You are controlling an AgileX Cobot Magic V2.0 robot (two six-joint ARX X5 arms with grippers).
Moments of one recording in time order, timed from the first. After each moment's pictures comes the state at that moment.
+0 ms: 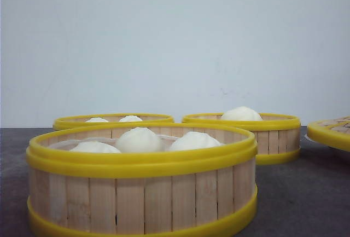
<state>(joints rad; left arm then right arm) -0.08 0.46 0.60 -0.16 -0.07 -0.42 -0.04 0.55 0.72 -0.26 -0.11 0.34</state>
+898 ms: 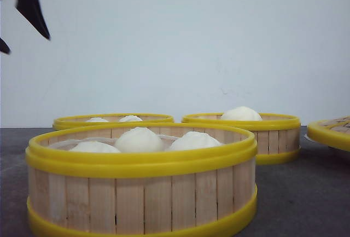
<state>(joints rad) -0.12 1.26 1.03 -0.39 0.08 -0.30 0.03 0.60 0.76 -0.28 -0.11 0.23</state>
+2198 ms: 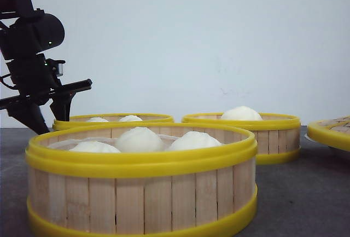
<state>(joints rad) -0.15 1.86 1.33 -0.56 0.11 -0.28 0.06 0.65 0.76 -0.27 -0.11 0.23</state>
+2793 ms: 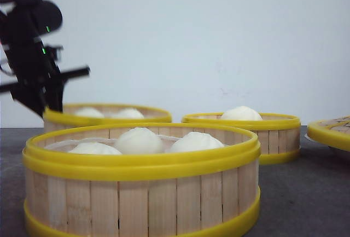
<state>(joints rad) -0.13 1.73 1.34 -0.59 0.08 -0.27 0.06 0.66 0.76 -0.30 -0.11 0.23</state>
